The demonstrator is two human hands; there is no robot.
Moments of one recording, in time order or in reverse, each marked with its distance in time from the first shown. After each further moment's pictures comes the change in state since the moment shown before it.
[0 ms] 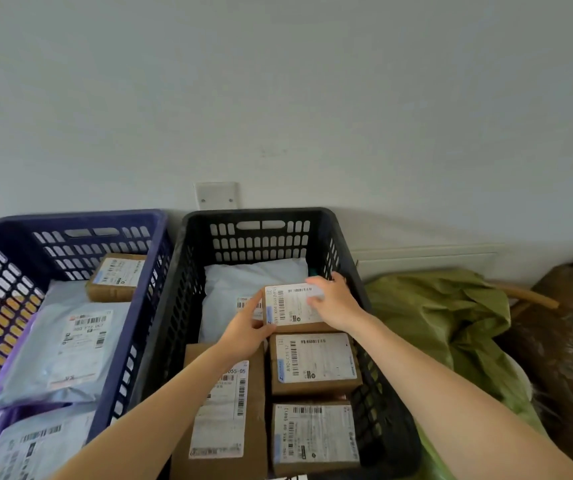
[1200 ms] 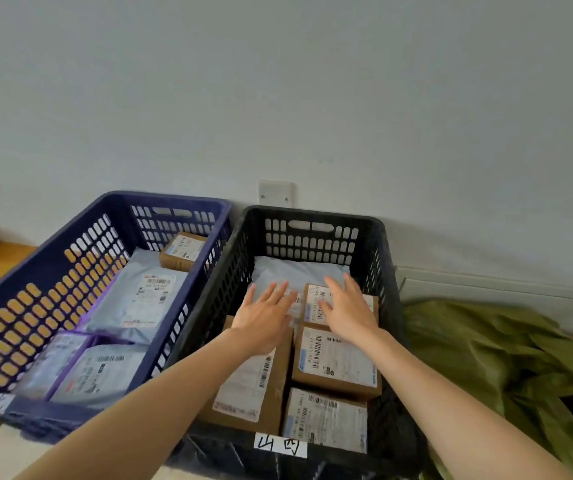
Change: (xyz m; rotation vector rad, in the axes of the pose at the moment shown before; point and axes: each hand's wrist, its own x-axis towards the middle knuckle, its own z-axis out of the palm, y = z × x) left_hand -0.044 0.013 -0.010 1.182 0.139 0.086; right_hand -0.021 -0.024 0.021 -0.189 0.041 -0.210
